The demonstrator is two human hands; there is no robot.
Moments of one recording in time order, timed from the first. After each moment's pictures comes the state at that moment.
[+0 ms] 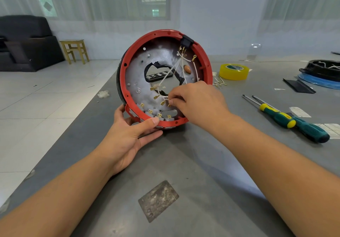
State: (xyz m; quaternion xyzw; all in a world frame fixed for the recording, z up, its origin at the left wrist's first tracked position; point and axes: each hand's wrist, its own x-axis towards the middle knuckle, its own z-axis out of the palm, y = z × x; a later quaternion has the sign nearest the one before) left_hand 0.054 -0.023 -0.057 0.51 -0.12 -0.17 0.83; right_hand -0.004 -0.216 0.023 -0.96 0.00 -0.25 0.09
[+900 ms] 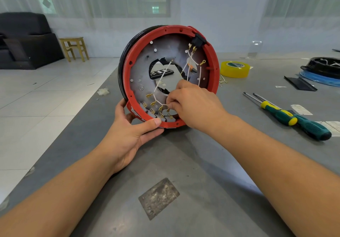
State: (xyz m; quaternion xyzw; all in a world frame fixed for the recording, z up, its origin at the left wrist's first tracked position) left_hand 0.045 -0.025 -0.053 0.52 -0.15 -0.15 0.83; right_hand -0.003 -0.209 0.014 -0.98 -0.03 -0.21 0.05
